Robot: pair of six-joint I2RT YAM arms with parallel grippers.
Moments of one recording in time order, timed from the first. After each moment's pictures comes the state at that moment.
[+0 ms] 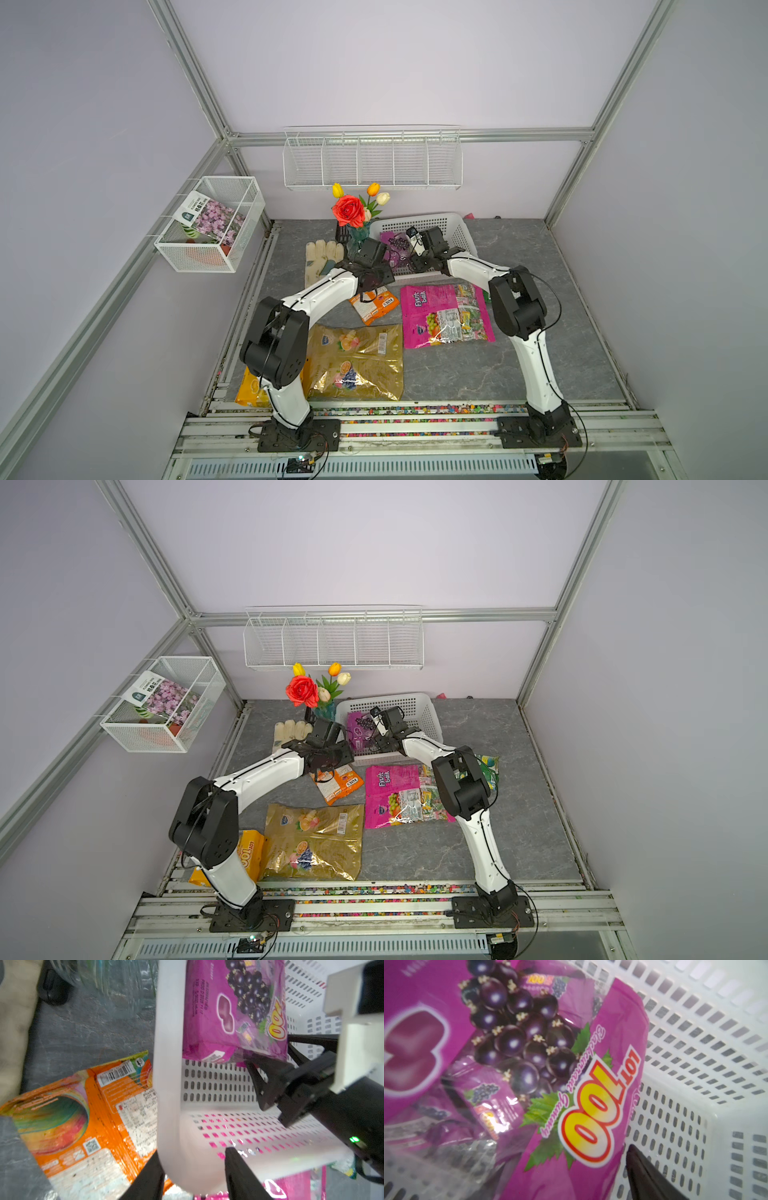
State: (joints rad) left arm -0.56 1.73 1.26 -0.41 -0.02 -0.74; right arm 0.50 2.31 1.75 -0.23 0.06 -0.19
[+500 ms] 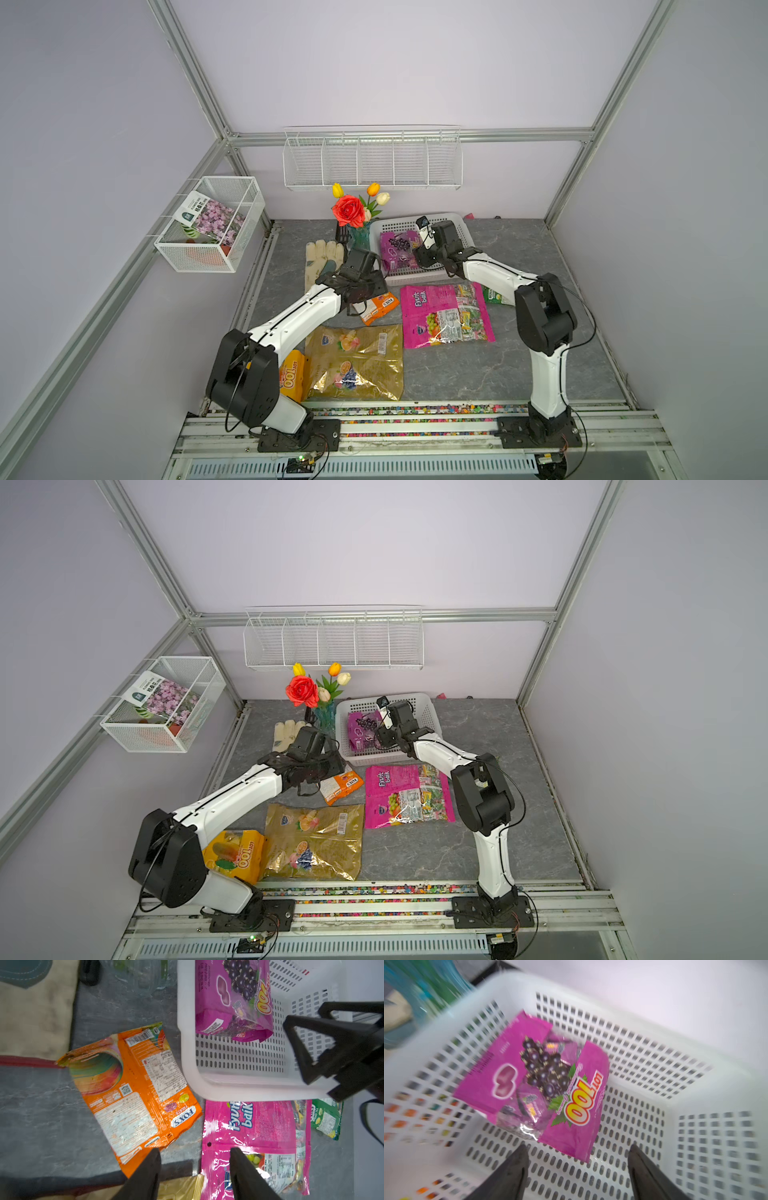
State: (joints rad) left arm -0.56 1.48 1.11 -0.50 -0.01 -0.73; right arm 0.50 2.03 1.56 -0.16 0.03 -0.12
